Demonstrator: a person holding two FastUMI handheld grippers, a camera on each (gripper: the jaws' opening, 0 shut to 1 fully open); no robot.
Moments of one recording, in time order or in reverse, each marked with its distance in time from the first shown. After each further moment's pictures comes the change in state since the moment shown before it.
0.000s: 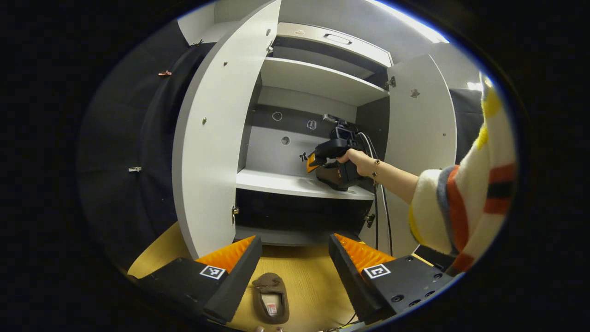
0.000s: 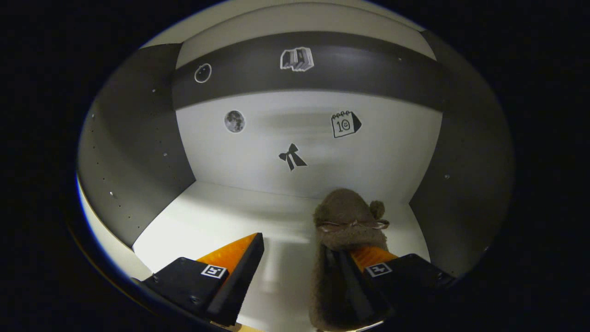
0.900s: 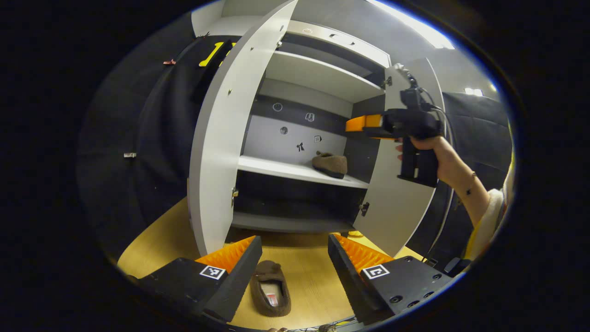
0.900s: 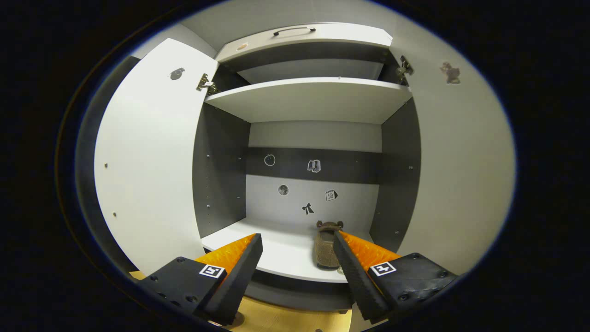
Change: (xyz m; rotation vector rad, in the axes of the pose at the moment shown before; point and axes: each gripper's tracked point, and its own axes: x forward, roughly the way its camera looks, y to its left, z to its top) left arm -0.015 0.026 -0.069 -0.044 0.049 -0.049; right arm -0.282 0.028 -0.020 -0.076 -0.498 0.063
